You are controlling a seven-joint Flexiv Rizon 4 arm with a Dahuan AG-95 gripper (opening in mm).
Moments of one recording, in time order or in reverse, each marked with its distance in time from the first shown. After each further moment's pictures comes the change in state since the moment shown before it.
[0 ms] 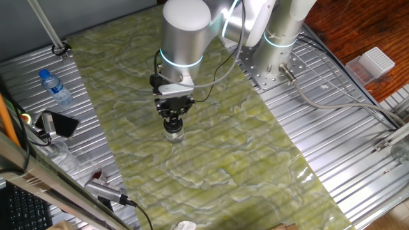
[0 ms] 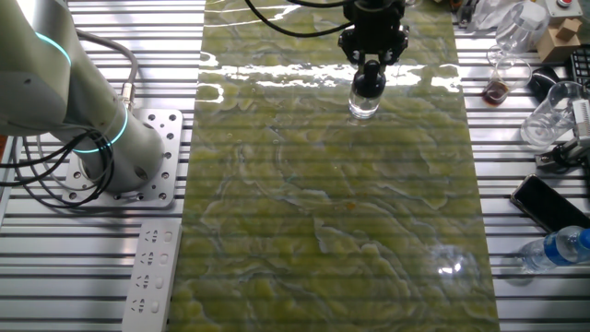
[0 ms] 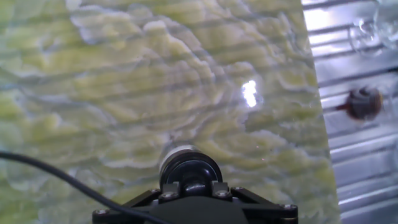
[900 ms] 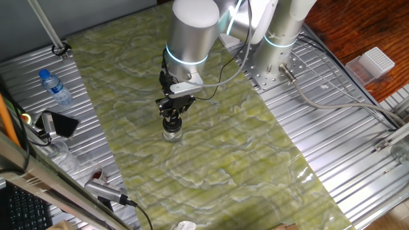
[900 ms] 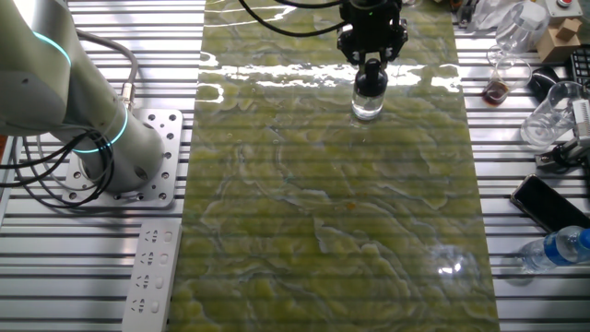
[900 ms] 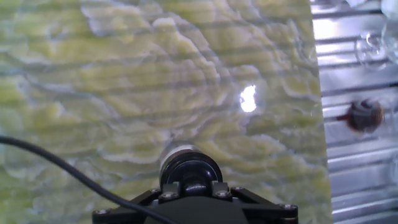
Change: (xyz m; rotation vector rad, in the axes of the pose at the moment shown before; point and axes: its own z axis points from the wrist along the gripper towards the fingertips) arm -0.001 0.000 -0.006 0.032 0.000 -0.085
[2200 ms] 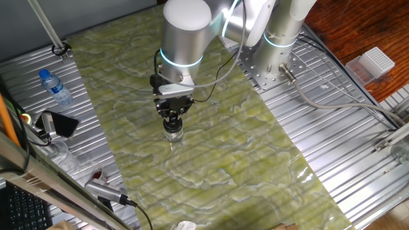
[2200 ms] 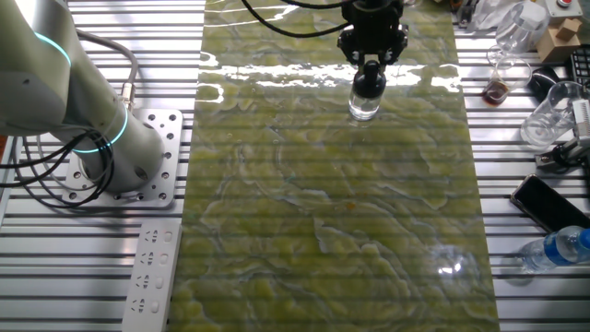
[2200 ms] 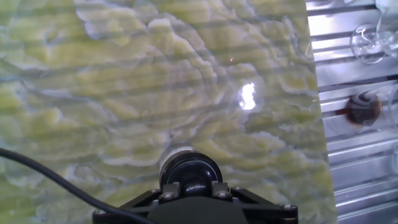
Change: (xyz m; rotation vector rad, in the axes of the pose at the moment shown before) arm 0.001 -0.001 0.007 -0.048 0.001 0.150
